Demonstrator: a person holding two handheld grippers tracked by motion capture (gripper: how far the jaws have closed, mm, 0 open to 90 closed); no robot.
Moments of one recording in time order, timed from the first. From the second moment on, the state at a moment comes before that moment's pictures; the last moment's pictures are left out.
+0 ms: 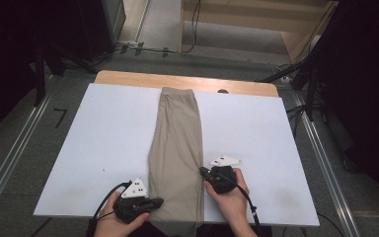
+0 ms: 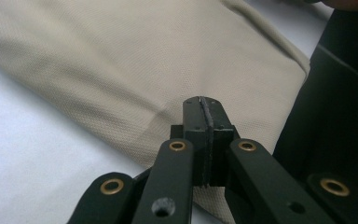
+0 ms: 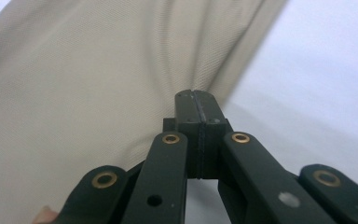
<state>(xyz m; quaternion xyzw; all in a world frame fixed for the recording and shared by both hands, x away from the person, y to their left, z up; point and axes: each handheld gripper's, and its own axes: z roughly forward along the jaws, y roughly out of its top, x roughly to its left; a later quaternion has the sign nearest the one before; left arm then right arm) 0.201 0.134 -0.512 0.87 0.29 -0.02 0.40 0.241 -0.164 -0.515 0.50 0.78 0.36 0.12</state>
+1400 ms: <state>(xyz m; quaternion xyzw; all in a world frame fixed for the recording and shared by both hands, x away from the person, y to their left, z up) 0.194 0.131 -0.514 0.87 0.28 -0.02 0.41 0.136 -0.156 -0.515 0.40 0.83 0.39 0.06</state>
